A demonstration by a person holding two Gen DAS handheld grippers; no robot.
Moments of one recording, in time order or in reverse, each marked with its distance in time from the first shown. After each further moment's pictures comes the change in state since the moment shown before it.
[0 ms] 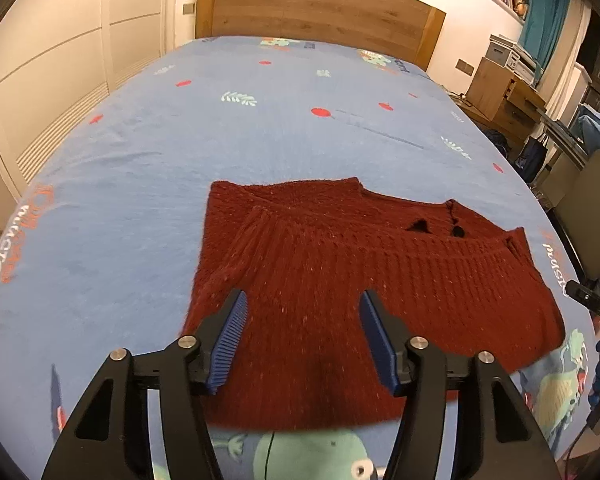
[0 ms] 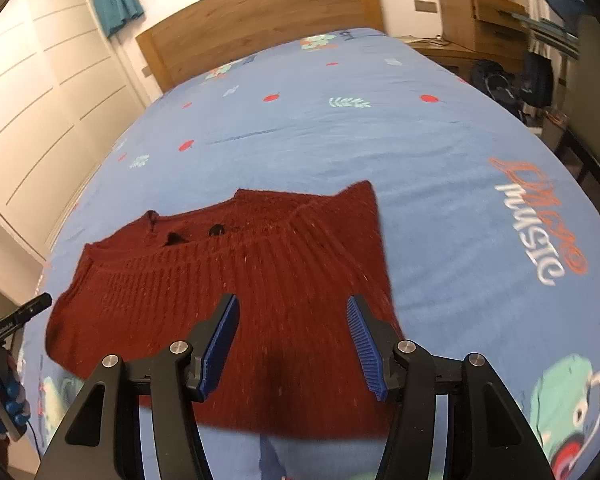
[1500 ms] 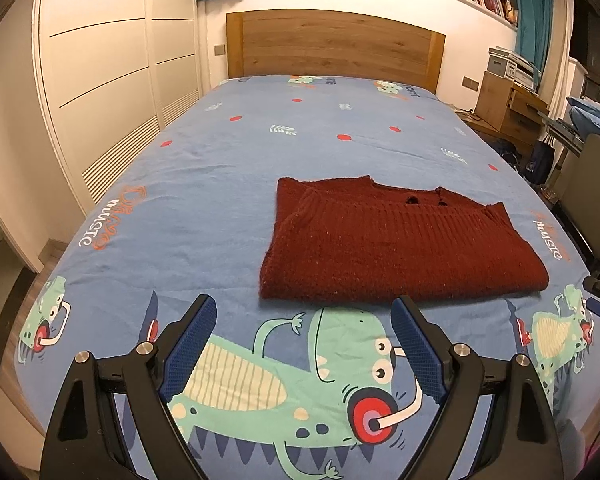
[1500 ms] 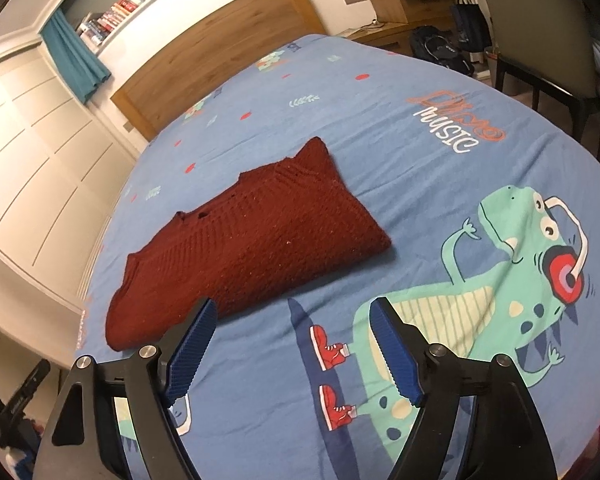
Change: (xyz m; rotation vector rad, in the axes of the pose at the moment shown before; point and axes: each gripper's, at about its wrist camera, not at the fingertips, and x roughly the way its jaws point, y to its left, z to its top) left arm -0.128 -0.008 -0.091 0.044 -0.126 0.125; right arm -0.118 0.001 -0.109 0.255 -0.057 0.028
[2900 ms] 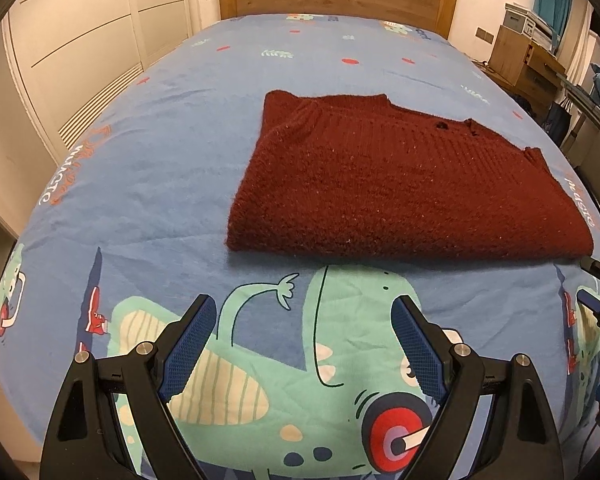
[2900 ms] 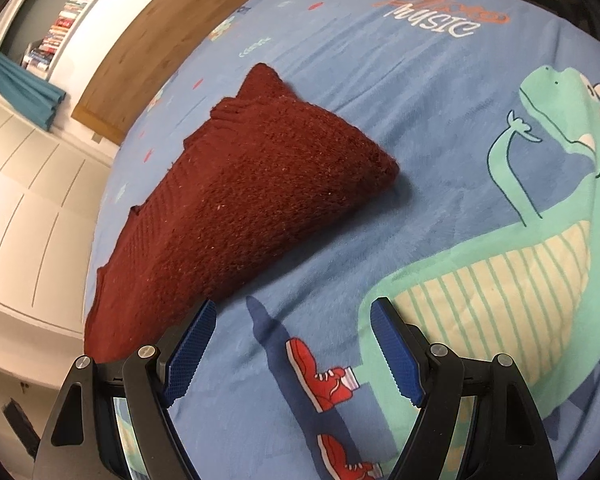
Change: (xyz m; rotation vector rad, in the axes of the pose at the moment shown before) left arm 0.111 0.000 -0.026 -0.004 0.209 0.001; right arm 0.121 -0.046 -0.009 0.222 0.126 0.030
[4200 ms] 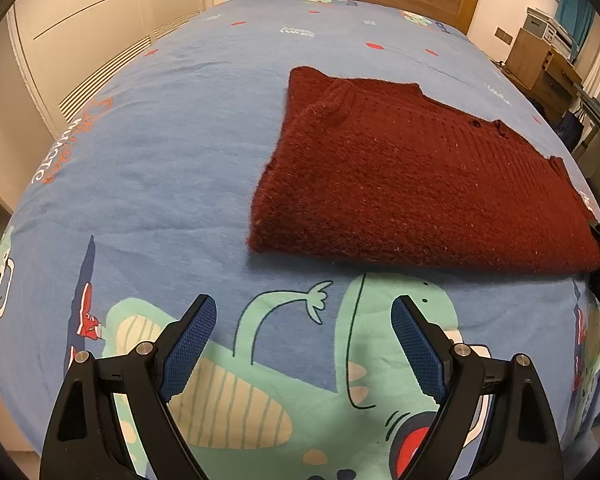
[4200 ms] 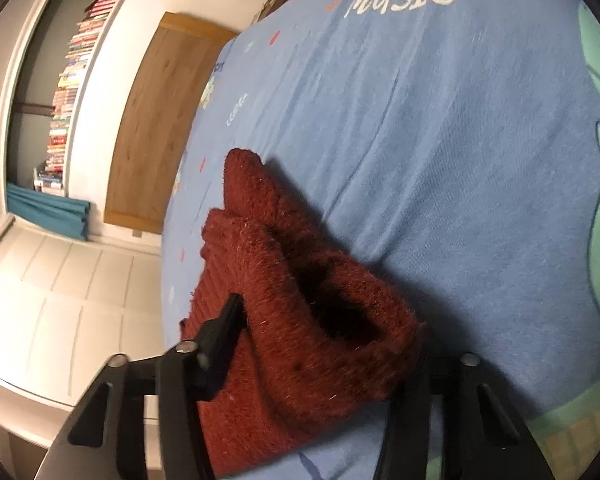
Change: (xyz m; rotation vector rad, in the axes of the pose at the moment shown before) left arm 0.024 0.033 0.009 -0.066 0.059 -0.004; right arm 0.044 -0.040 0.077 0.359 -0.102 0.286
